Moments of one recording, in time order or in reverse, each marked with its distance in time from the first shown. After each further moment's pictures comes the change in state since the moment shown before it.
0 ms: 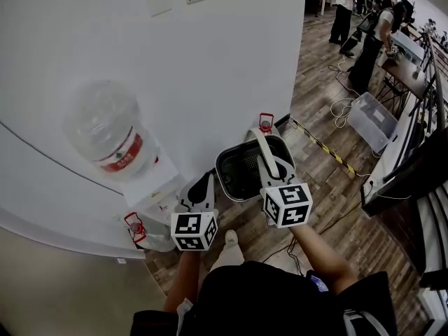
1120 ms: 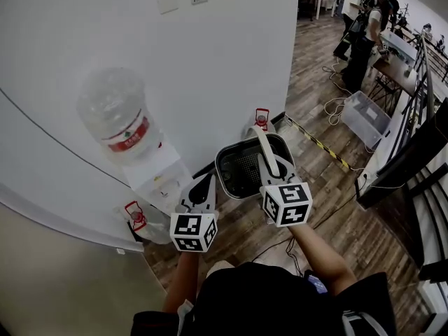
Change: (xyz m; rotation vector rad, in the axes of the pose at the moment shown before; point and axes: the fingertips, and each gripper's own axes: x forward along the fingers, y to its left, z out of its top) left arm -0.095 -0.043 0.000 0.013 -0.021 -0.057; right arm -0.090 0.047 0.001 -0.015 -0.027 -0.035
